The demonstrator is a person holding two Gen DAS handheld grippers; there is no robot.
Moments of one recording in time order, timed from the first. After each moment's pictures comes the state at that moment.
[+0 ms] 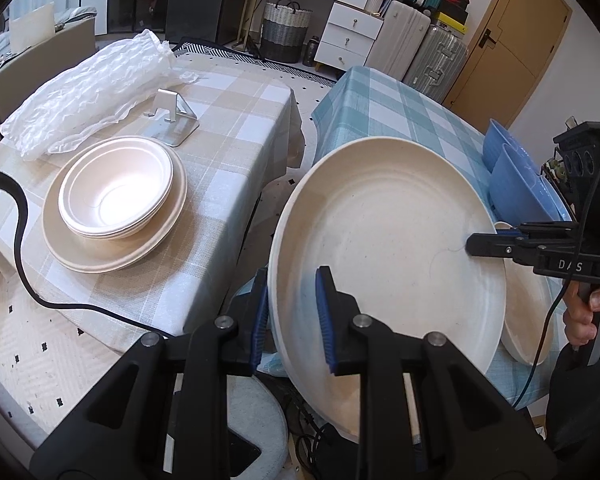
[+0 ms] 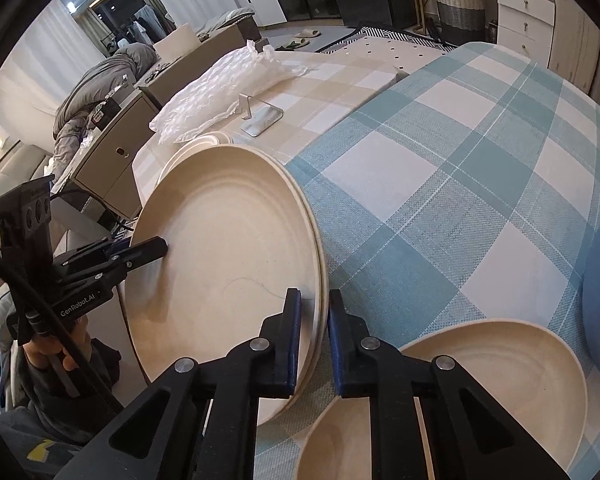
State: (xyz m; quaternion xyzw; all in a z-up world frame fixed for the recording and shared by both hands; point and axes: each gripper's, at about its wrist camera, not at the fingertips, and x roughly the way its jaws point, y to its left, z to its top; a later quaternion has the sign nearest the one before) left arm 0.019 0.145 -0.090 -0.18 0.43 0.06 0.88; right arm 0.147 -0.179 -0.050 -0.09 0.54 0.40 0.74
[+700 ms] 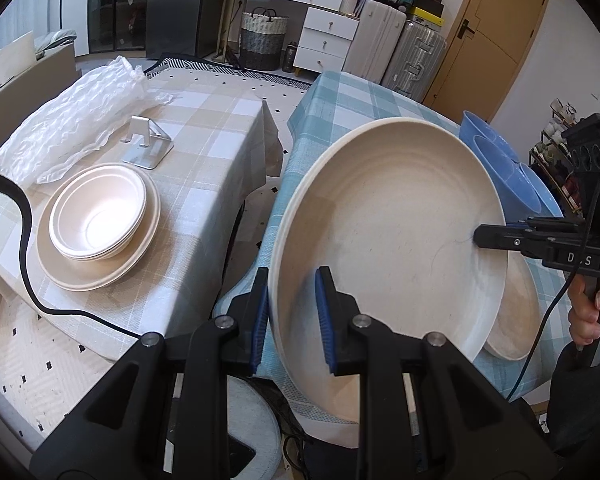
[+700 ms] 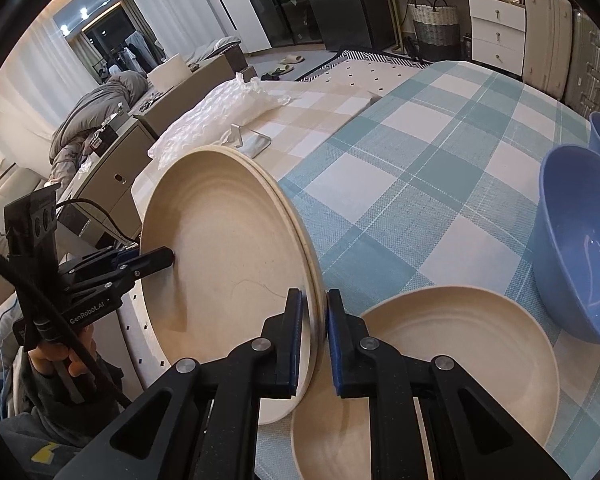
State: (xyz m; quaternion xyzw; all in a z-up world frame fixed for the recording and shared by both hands) left arm 0.021 0.109 -0.060 -0.15 0.42 0.03 0.90; right arm 0.127 -0.224 -0.014 -0.06 0.51 0.38 0.77
